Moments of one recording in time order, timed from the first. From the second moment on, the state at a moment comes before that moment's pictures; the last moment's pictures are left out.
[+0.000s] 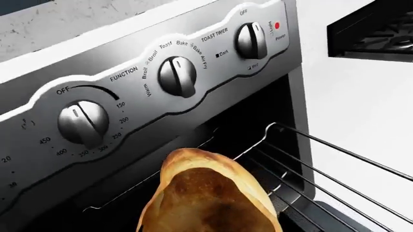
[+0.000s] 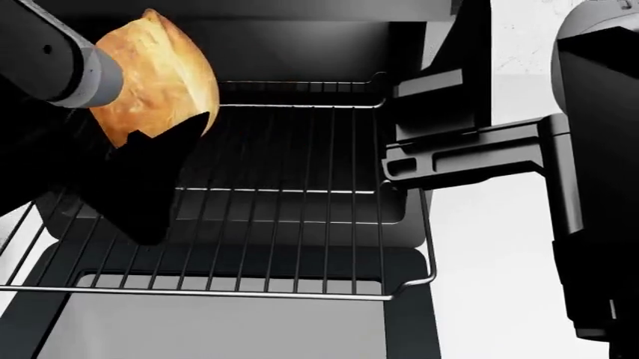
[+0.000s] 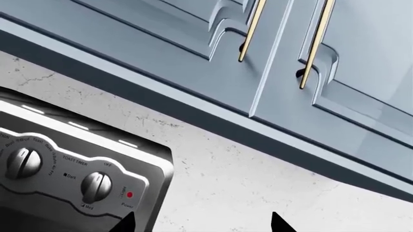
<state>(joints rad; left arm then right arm) -1.48 -0.58 0.55 0.35 -1.78 -1.27 -0.84 1.38 0.83 -0.27 -0.83 1.69 1.22 1.26</state>
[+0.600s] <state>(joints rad) -1.52 -1.00 0.39 0.57 -2.21 -1.16 -1.17 1.36 0.84 -0.28 -0.84 1.70 1.20 1.27</state>
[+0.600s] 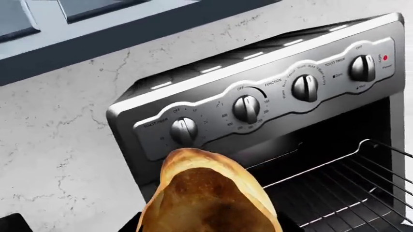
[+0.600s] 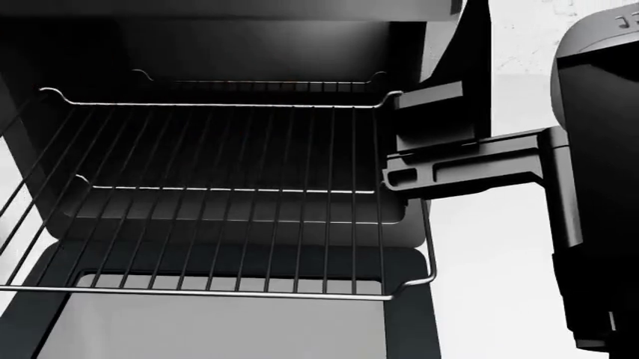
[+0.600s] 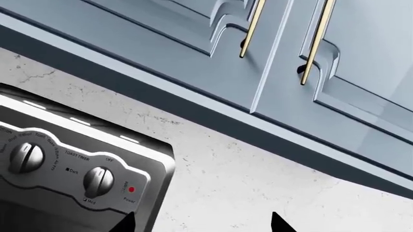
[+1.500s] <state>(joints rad) -1.56 -1.21 0.25 0.28 -1.92 -1.38 -1.01 1.41 0.84 -0.32 -0.84 1.74 1.18 1.30</state>
